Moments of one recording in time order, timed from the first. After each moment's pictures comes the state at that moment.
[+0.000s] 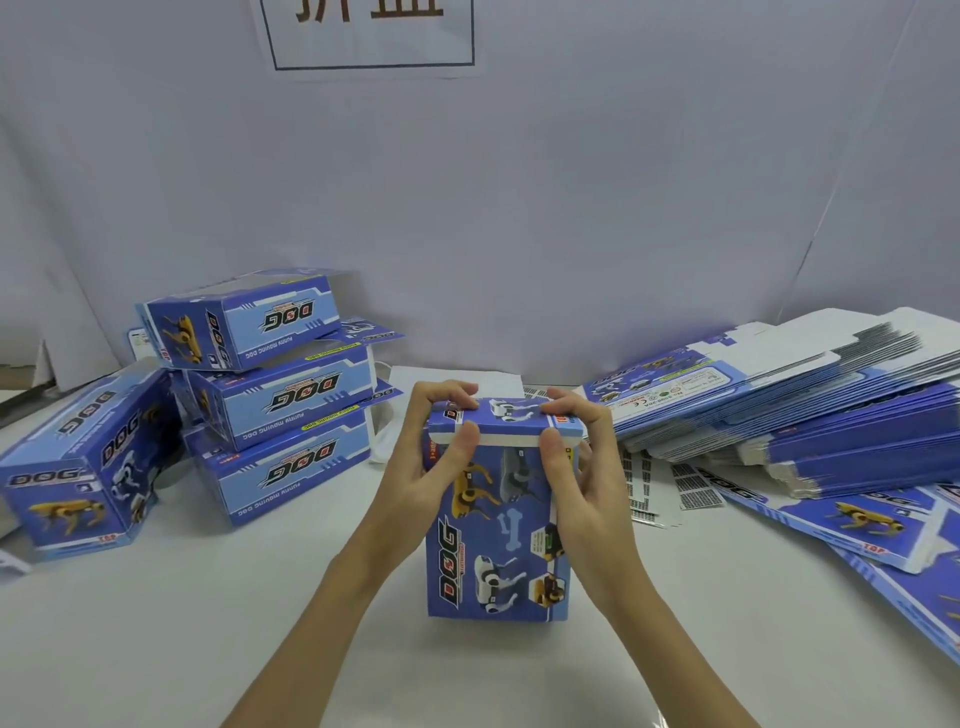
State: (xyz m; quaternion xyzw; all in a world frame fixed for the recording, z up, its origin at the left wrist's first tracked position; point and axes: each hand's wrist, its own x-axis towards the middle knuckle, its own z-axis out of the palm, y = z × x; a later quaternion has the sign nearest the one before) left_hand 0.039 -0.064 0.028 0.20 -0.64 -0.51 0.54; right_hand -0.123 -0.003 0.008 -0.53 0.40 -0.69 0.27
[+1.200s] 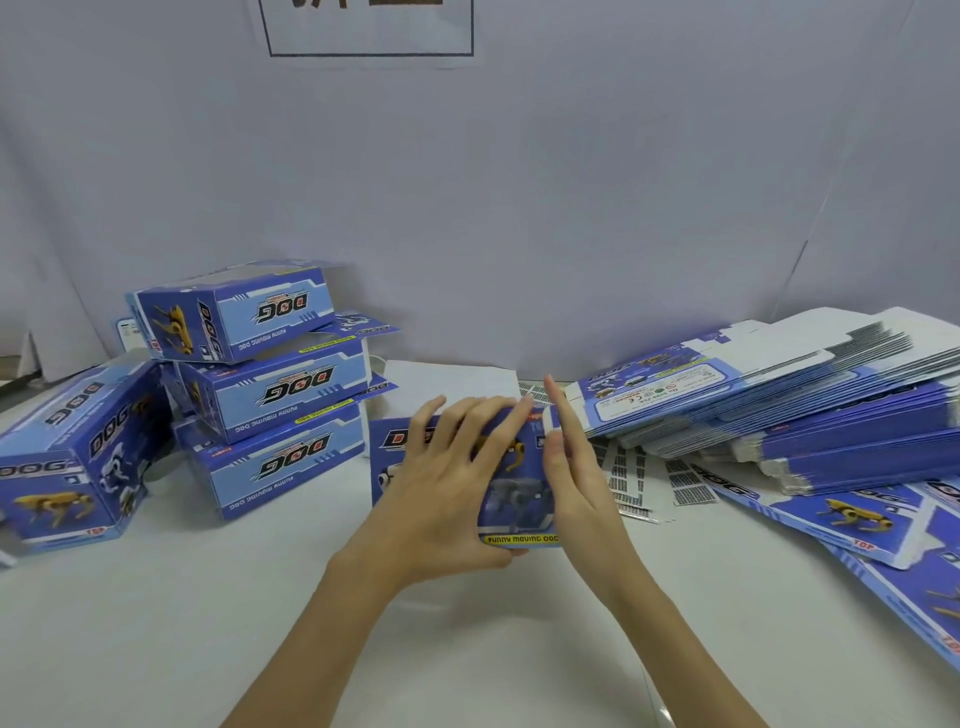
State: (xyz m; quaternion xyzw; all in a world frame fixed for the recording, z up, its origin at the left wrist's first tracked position) left_hand 0.034 -0.076 0.002 0.26 -0.91 0.12 0.31; right_hand -0.132 -0.010 -0.003 -0.54 0.45 -0.63 0.33
